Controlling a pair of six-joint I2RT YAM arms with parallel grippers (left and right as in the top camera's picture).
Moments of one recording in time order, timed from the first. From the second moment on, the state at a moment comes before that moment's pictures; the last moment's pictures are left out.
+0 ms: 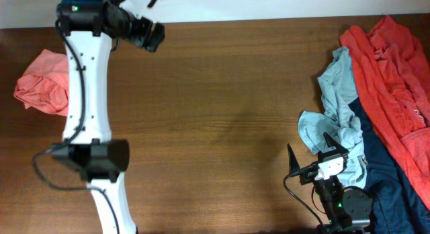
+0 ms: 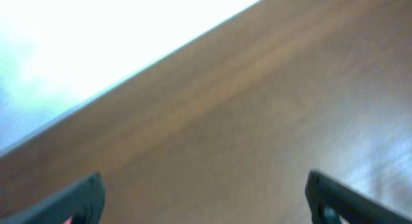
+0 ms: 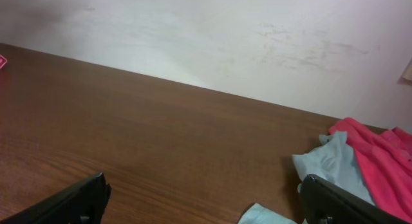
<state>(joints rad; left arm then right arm) -0.07 2.18 2.59 -1.30 0.24 0.43 -0.01 0.01 0.01 -0.05 -0.25 -0.14</state>
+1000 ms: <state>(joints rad) -0.01 0.35 0.32 -0.17 0.34 0.26 -0.01 0.01 0.01 -0.05 -0.25 -0.14</state>
